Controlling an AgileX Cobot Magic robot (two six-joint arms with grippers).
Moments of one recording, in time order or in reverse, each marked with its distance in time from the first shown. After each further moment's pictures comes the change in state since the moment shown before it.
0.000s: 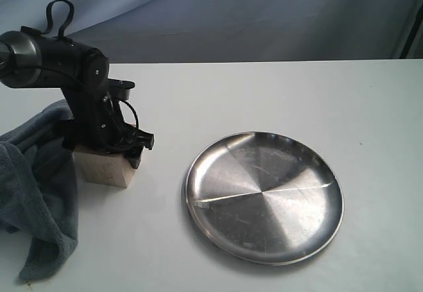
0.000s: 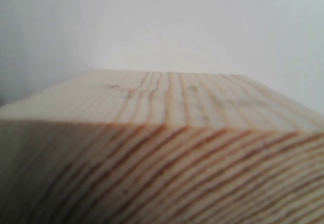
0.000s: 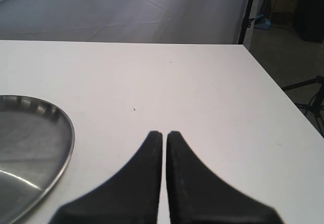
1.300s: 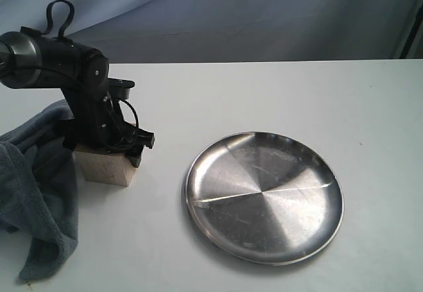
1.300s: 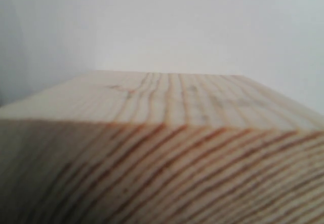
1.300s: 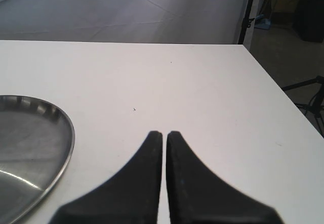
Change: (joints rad) left arm 0.000 0.004 0.005 0.000 -0.018 -0.009; right arm 0.000 0.000 0.000 0.000 0.000 0.000
